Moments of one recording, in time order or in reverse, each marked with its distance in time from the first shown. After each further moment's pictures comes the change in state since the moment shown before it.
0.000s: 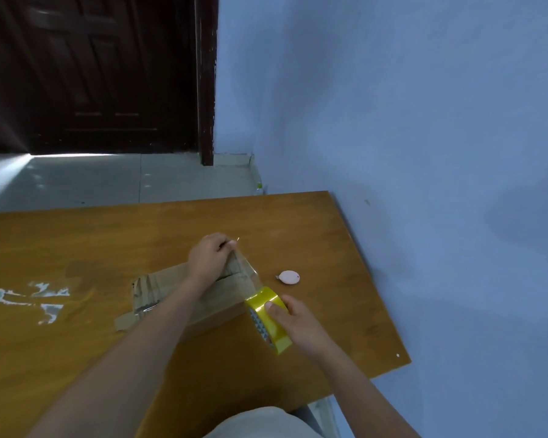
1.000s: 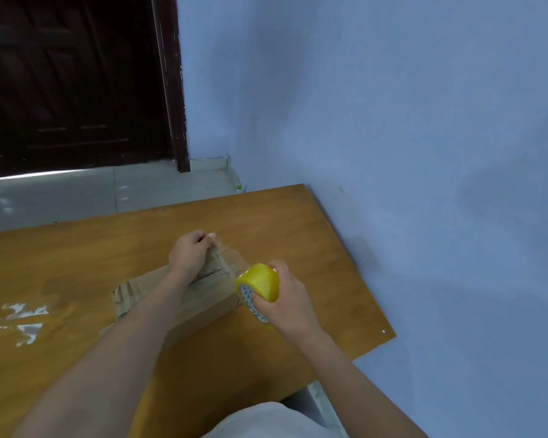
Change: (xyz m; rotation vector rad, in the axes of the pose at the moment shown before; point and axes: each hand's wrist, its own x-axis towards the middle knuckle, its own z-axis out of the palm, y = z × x) left_hand 0.005 0.003 0.003 -0.137 -0.011 -0.171; right_hand -0.014 -0.013 0.005 -0.520 0.415 -0.262
